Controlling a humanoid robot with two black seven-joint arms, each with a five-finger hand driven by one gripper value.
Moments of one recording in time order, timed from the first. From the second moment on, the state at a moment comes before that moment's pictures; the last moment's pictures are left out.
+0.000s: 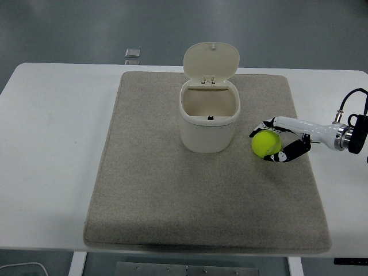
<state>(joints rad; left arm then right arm) 0.00 0.00 -0.28 -0.11 0.18 -0.04 -0.02 0.89 -0.68 0.26 1.17 -1.22 0.21 0.30</state>
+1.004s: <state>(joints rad) 0.00 0.00 -0.28 -0.11 0.18 -0.04 -0.02 1.04 -0.84 0.28 1.23 -1.14 0.29 0.54</state>
